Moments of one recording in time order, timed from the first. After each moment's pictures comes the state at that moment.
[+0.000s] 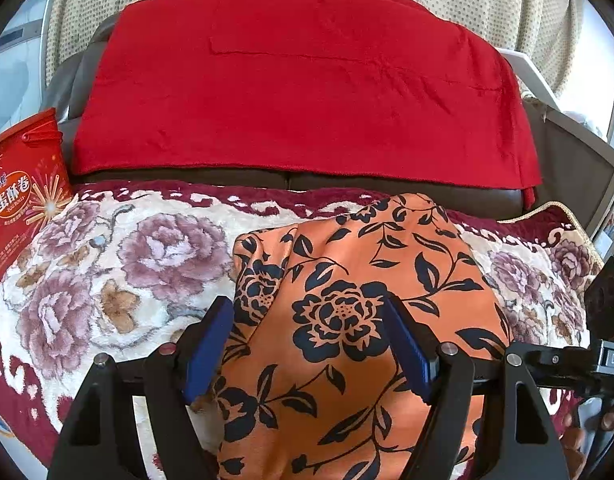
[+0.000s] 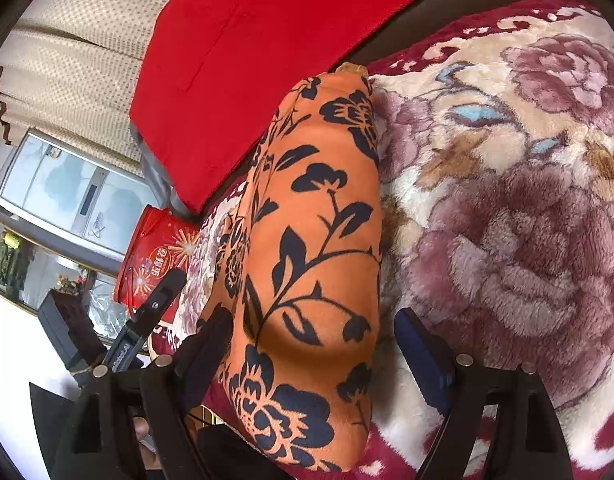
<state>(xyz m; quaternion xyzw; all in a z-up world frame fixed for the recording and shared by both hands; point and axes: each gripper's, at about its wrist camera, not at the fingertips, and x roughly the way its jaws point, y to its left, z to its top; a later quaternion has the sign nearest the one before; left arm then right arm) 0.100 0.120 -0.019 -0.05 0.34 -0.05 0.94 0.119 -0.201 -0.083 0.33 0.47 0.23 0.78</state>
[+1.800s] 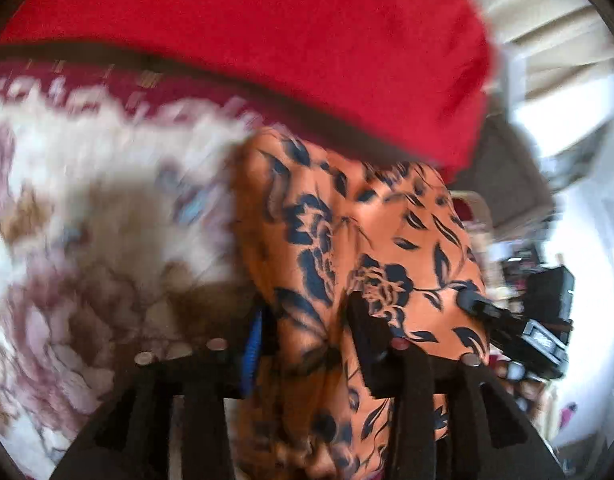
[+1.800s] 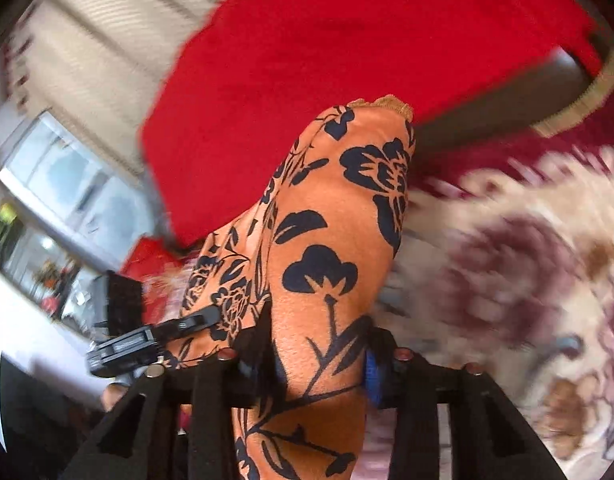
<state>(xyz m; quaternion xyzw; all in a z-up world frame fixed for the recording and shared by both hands) 0.200 0.029 -0.074 -0.22 0.52 -0.22 0.79 0.171 -0.296 -0.033 0.27 0.43 0.20 0.84</state>
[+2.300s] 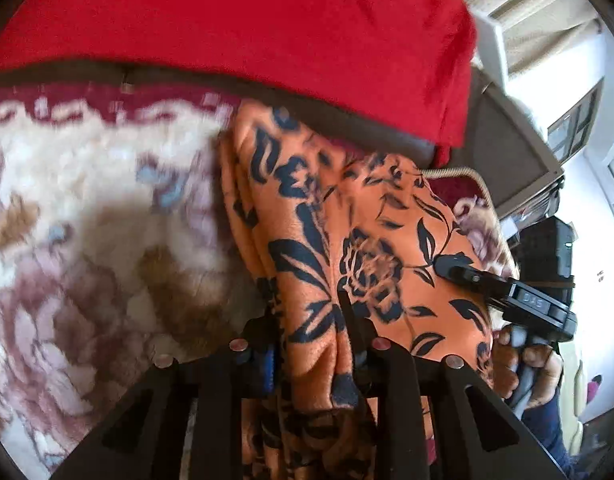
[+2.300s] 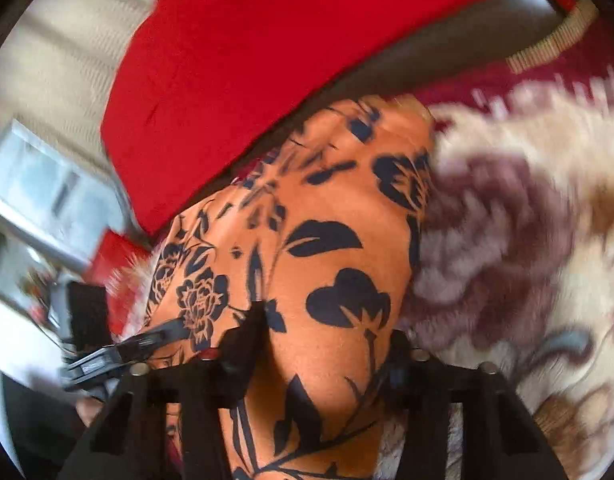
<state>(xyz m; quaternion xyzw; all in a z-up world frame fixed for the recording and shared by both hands) 0.176 0.002 -0.056 -0.18 0.47 -0.26 0.82 0.192 -0.281 -0.074 0.24 0.46 0.20 0.83</state>
